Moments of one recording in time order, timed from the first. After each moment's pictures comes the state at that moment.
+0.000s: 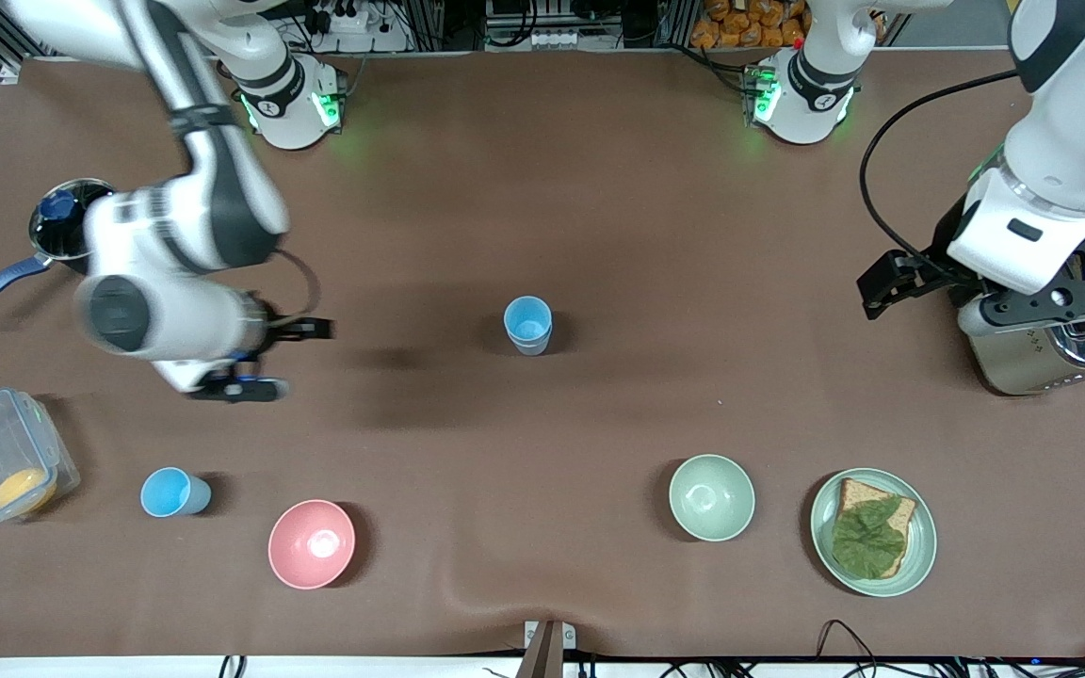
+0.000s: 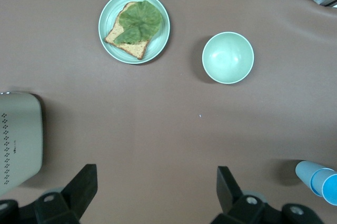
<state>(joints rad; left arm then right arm) -0.18 0.17 -0.09 -1.37 0.06 1.63 -0.39 0.16 0.33 -0.01 -1.70 0.11 1.74 0.13</state>
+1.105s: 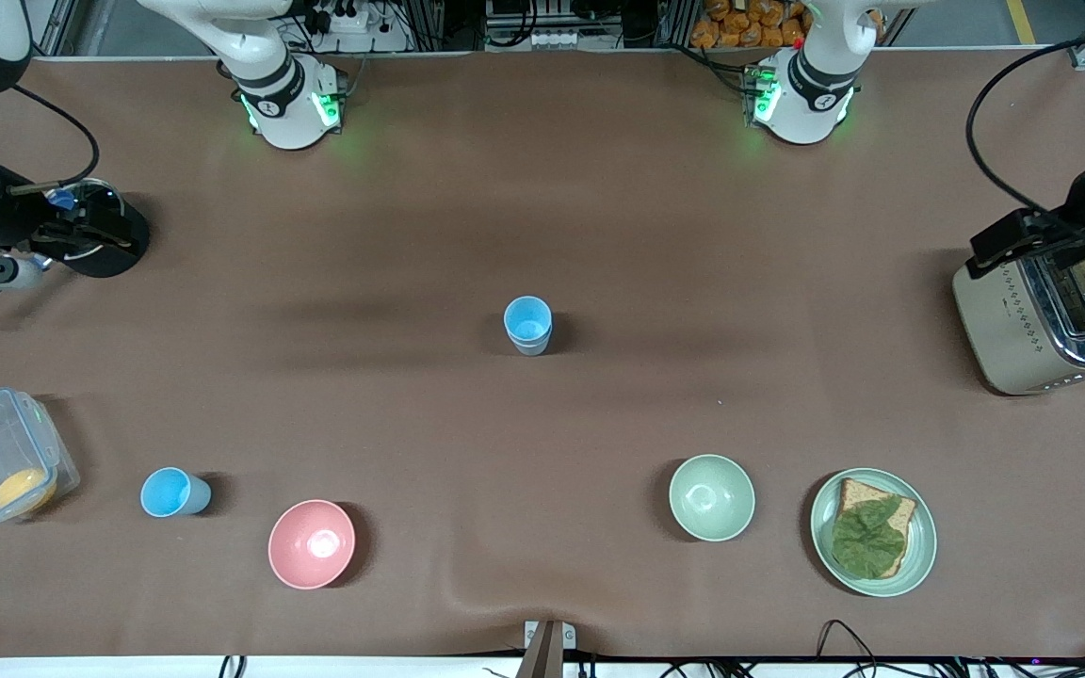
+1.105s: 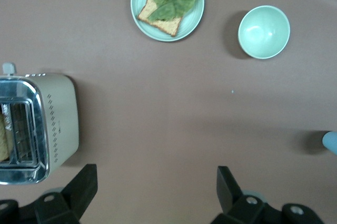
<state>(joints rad) 0.01 0.07 -0.09 -1.44 0.00 1.51 -0.17 -0.10 -0.03 0.08 -1.72 0.02 1.57 -0.07</state>
